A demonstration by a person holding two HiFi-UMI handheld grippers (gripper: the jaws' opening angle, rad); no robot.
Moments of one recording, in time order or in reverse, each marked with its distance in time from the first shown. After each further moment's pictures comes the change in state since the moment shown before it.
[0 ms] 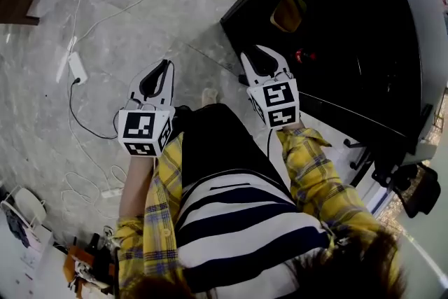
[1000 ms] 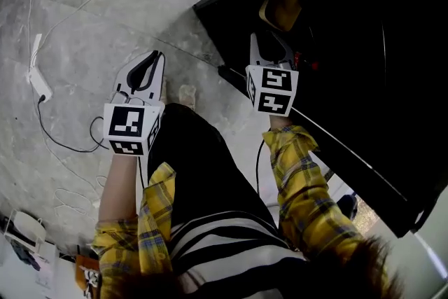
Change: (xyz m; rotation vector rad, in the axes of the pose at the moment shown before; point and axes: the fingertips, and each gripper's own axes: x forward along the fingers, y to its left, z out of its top) left arm 0.151 0.013 -0.060 -0.004 0.132 -0.171; right arm 0.094 -0.126 -0.075 0.154 0.161 -0.375
